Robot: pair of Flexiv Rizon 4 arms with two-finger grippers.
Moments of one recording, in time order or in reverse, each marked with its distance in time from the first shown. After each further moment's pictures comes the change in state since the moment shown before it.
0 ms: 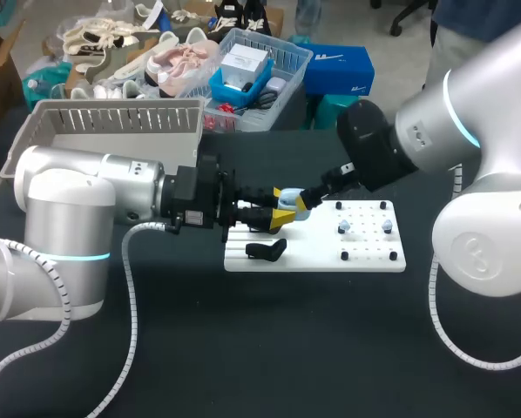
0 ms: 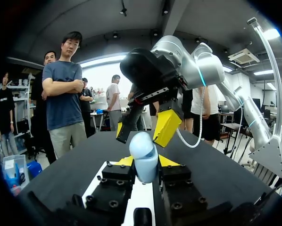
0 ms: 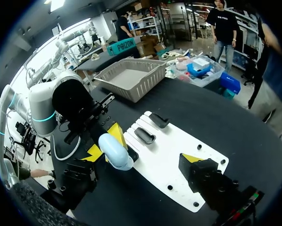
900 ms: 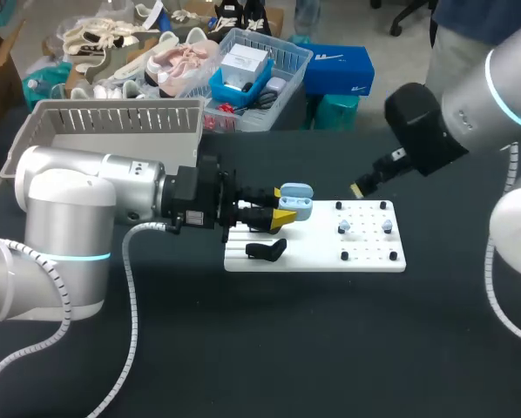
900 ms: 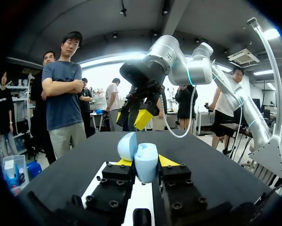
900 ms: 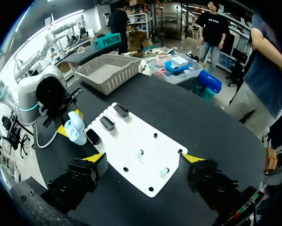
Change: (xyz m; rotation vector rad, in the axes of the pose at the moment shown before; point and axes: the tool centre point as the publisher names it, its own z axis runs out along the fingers) left arm -0.001 -0.001 0.001 0.002 -0.001 0.001; right arm 0.026 -0.083 -0.046 0.181 0.071 -0.019
